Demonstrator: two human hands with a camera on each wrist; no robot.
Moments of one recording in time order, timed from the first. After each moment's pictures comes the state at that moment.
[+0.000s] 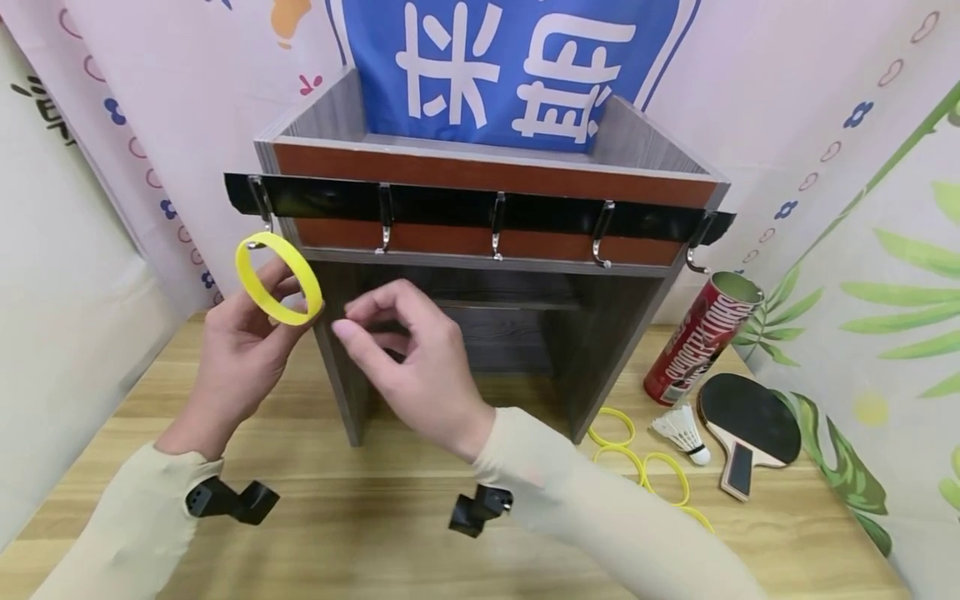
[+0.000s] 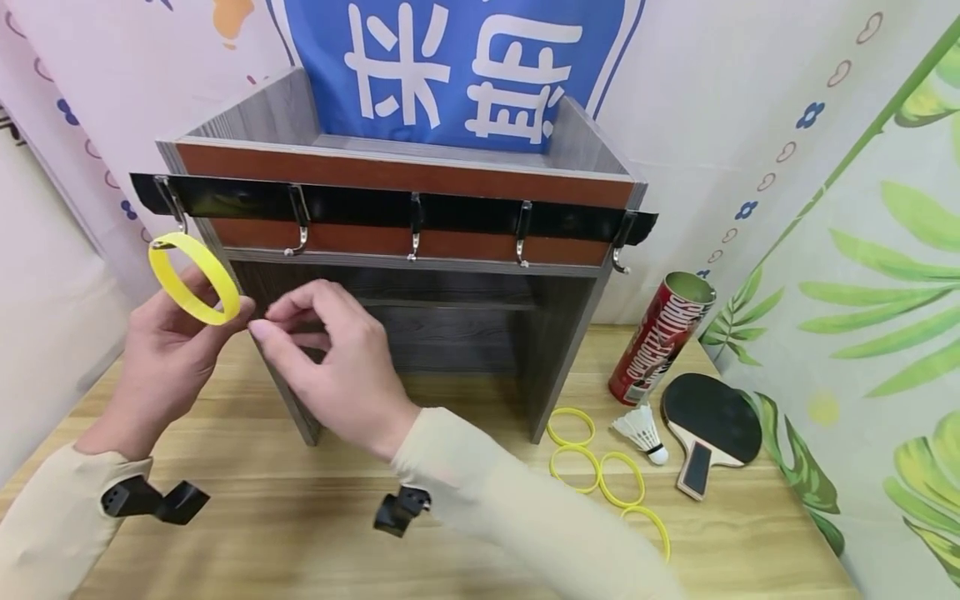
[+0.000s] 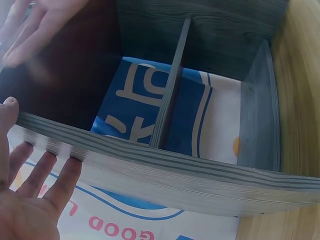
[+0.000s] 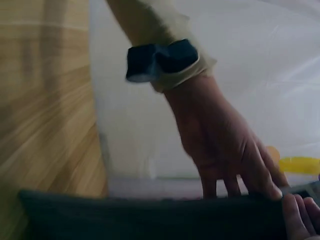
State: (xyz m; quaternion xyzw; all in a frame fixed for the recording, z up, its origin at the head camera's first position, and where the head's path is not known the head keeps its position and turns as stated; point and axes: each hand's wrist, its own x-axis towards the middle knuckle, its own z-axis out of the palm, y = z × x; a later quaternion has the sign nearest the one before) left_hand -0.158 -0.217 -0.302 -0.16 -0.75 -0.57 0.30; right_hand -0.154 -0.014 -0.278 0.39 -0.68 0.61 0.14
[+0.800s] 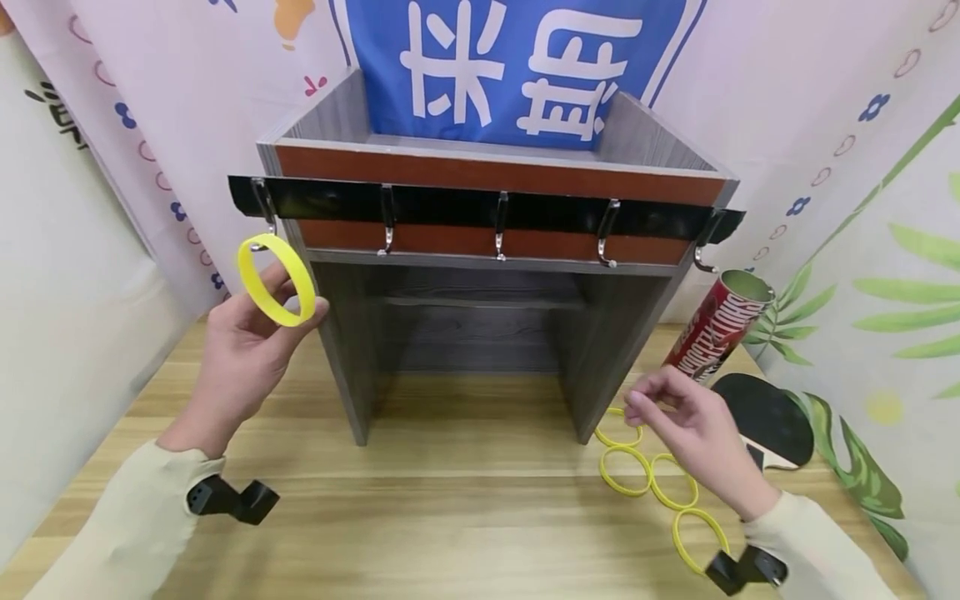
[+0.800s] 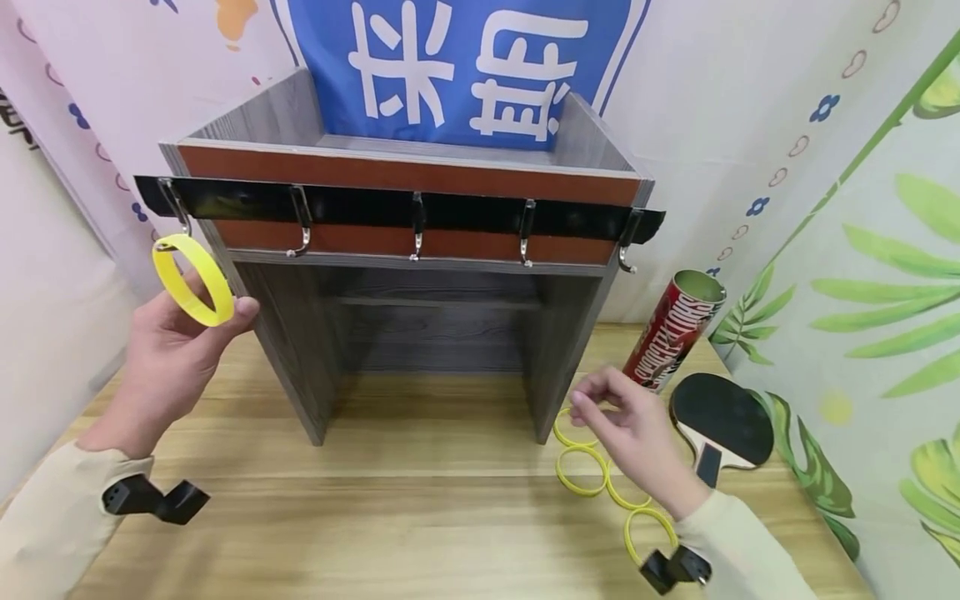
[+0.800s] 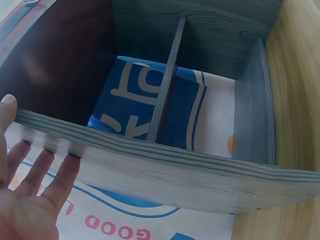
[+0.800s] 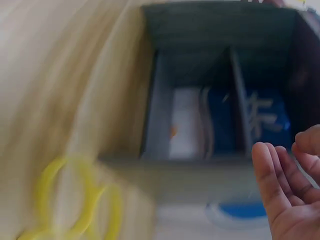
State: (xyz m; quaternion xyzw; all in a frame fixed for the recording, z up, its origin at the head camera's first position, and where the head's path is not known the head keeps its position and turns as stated) left_hand -0.155 -0.221 -0.300 -0.12 -0.77 -0.56 0.27; right_hand -0.152 0.238 -0.348 0.26 -0.83 0.48 0.13
